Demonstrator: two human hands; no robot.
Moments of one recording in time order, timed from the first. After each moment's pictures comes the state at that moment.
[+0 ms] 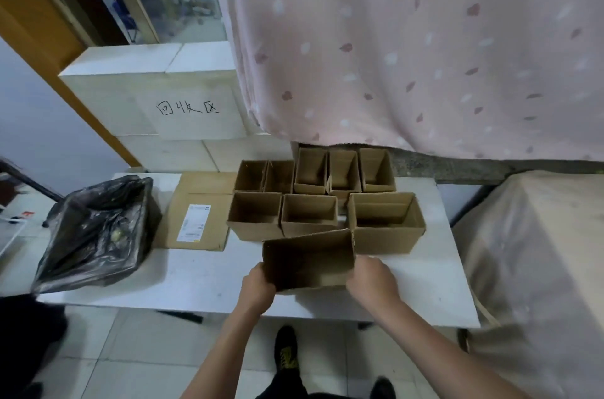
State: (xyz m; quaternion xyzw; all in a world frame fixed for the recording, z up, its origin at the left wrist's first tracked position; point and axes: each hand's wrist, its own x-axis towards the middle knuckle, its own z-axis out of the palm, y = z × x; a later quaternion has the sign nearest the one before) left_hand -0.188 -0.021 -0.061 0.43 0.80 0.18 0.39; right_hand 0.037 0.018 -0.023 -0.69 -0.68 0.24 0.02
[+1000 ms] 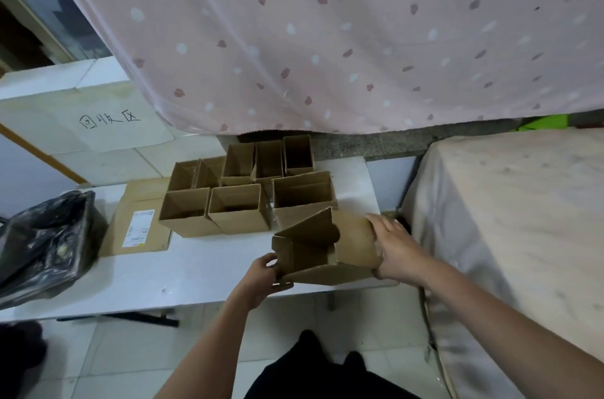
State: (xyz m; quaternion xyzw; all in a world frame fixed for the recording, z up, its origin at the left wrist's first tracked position) left_hand 0.007 -0.024 -0.045 0.26 0.67 0.26 0.64; right_hand 0.312 0.022 -0.012 -0.57 -0.77 0.30 0.00
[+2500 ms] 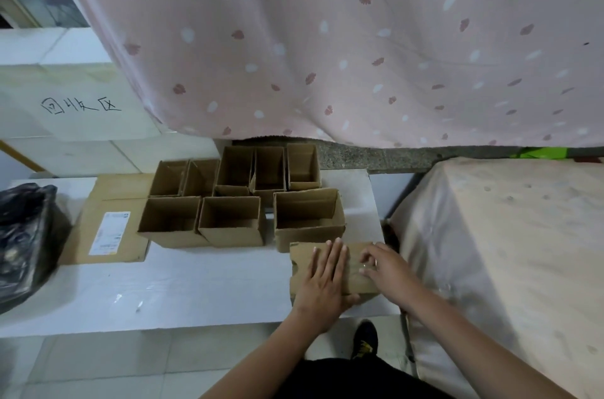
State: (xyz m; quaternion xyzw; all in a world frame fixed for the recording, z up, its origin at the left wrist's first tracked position) left_hand 0.085 0.021 -0.079 0.84 0.53 -0.08 0.10; right_hand 0.264 0.064 -0.040 -0.63 -0.71 0.31 0.05
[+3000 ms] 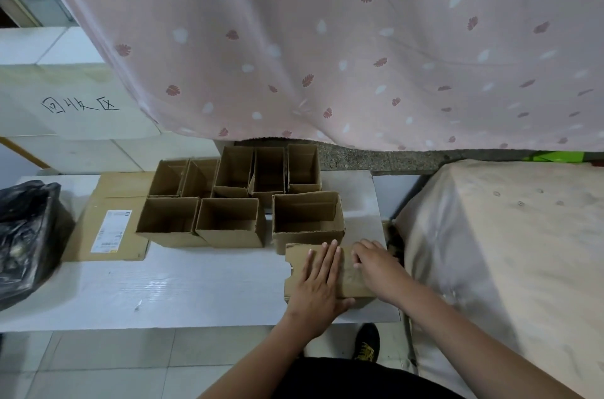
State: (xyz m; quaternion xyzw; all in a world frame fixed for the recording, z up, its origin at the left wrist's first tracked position) left_hand 0.087 0.030 -0.081 0.83 0.54 -0.08 0.10; right_hand 0.253 0.090 -0.036 -0.55 -0.80 0.25 -0.02
